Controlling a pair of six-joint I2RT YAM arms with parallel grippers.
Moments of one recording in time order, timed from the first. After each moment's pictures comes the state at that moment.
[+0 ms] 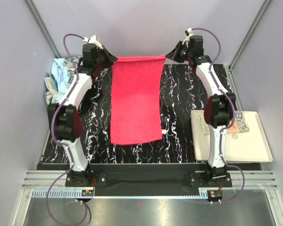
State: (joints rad) left arm -0.13 1.84 1.69 -0.13 0.24 -0.58; right arm 0.18 2.17 2.11 -0.30 -0.42 0.53
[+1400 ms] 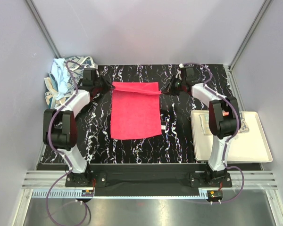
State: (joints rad) left arm -0.09 1.77 1.28 -0.12 0.27 -0.69; right arm 0.24 2.01 1.50 -0.22 -0.44 0.63
